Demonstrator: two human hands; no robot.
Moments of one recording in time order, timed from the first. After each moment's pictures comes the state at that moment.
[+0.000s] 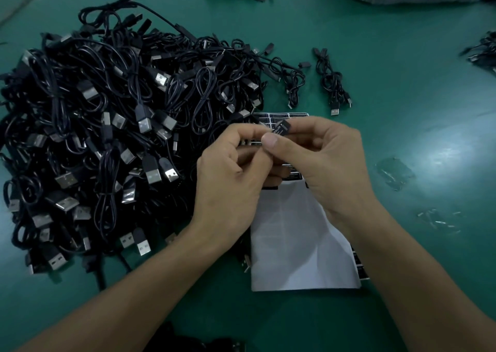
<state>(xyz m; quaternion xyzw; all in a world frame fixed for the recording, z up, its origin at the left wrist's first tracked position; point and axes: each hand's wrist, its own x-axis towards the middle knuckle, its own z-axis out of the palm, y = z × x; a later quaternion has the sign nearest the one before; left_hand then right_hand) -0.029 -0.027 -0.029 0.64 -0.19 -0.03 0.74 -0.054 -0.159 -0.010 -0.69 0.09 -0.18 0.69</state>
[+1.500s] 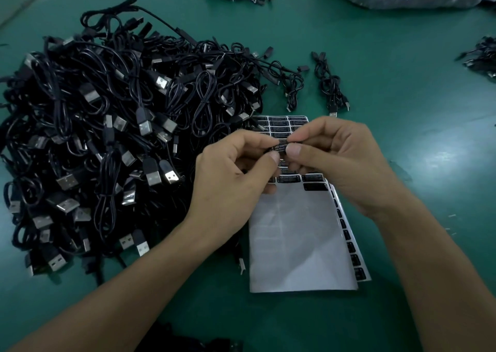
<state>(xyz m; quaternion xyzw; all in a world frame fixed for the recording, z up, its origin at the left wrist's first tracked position) -0.025 -0.023 -0.025 0.68 -0.19 -0.05 0.70 -0.054 -0.198 -0.009 -0.72 -0.02 -0.07 0.69</state>
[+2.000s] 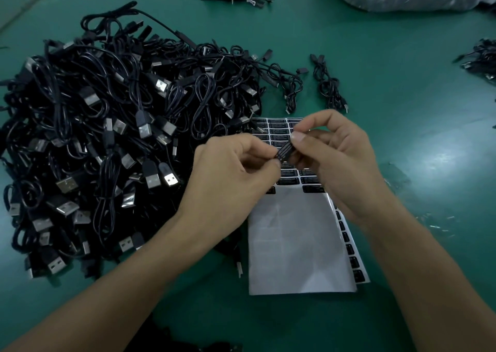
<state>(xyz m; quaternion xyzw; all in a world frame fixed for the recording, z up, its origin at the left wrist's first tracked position) -0.023 -0.017 -0.006 0.79 -0.20 -0.03 0.57 -0.051 -0.185 -0.011 -0.68 0.03 -0.13 0.72</state>
